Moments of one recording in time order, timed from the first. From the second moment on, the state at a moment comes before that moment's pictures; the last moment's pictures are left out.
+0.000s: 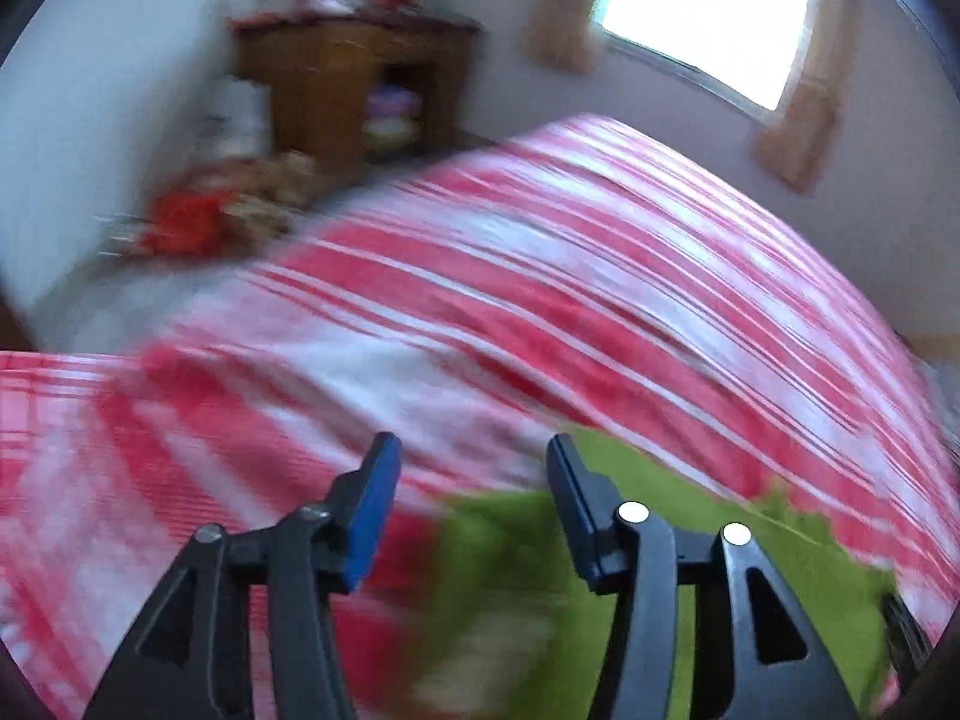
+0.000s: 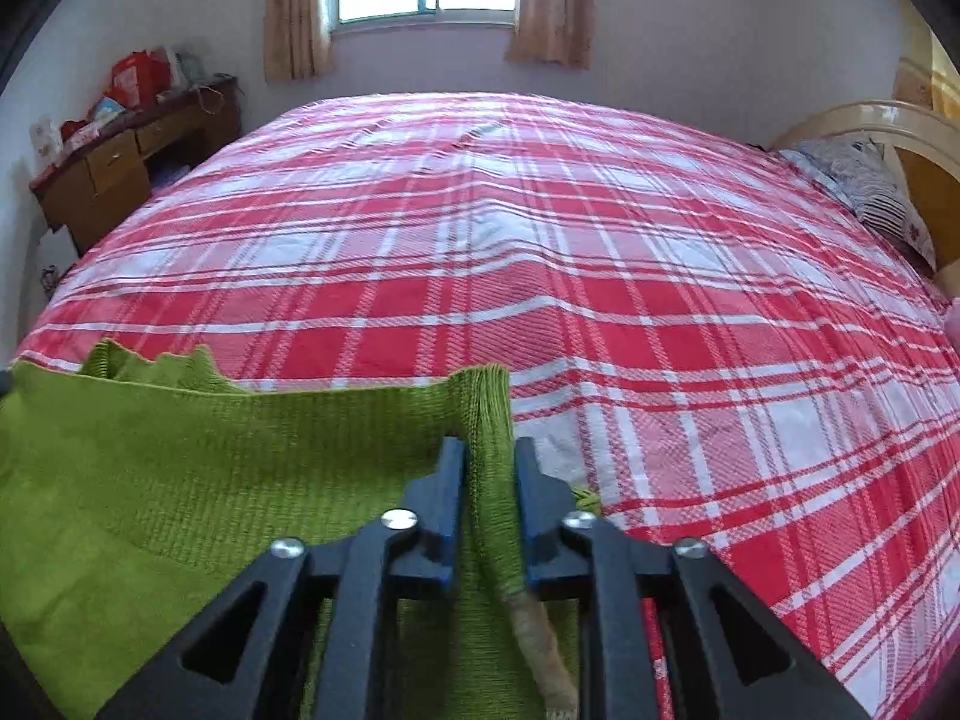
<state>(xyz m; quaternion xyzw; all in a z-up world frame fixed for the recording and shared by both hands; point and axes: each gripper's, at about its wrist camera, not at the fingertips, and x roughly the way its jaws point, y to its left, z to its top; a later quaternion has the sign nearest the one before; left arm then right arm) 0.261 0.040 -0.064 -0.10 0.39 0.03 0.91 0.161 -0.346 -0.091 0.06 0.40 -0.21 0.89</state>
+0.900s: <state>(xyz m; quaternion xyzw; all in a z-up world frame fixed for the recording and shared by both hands) 0.052 -0.002 -0.088 0.08 0.37 -0.14 0.91 -0.045 -0.241 -0.096 0.06 0.37 -0.09 0.92</state>
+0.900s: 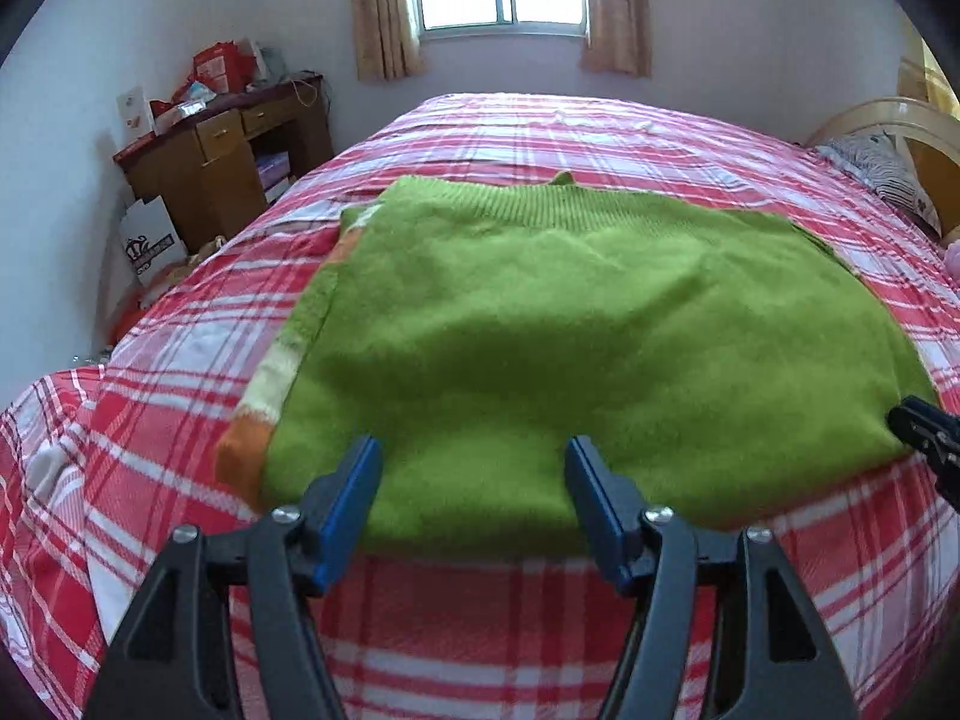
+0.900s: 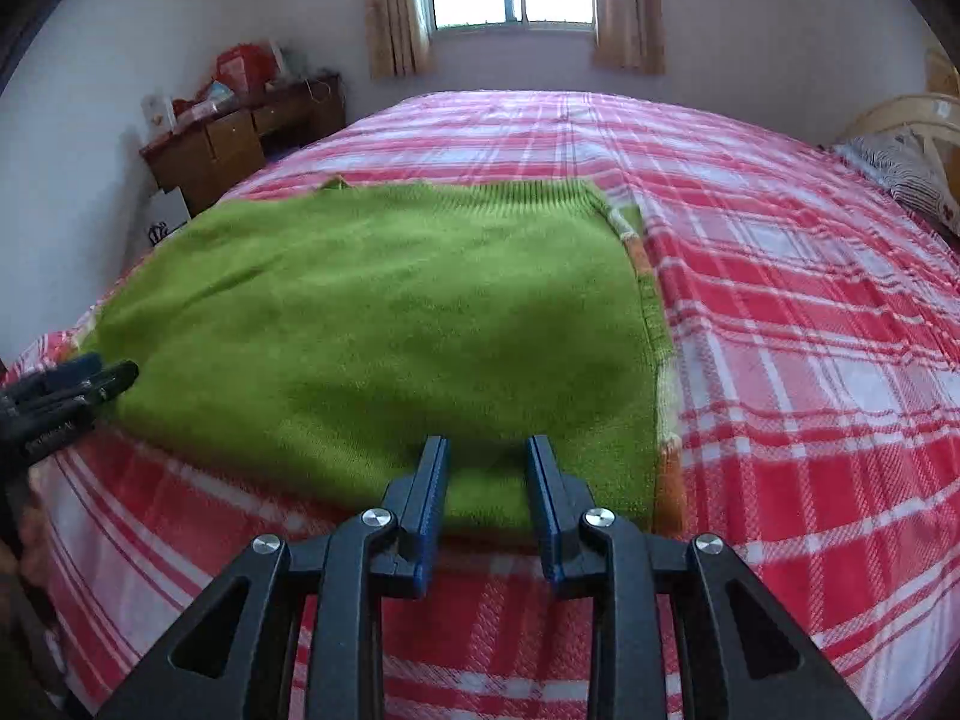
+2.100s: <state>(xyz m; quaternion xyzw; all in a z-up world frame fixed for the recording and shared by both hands) 0.084 0.048 -0.099 -0.16 0.38 -0.06 0.91 -0.009 -0.163 -0.105 0.04 0.35 0.01 0.94</state>
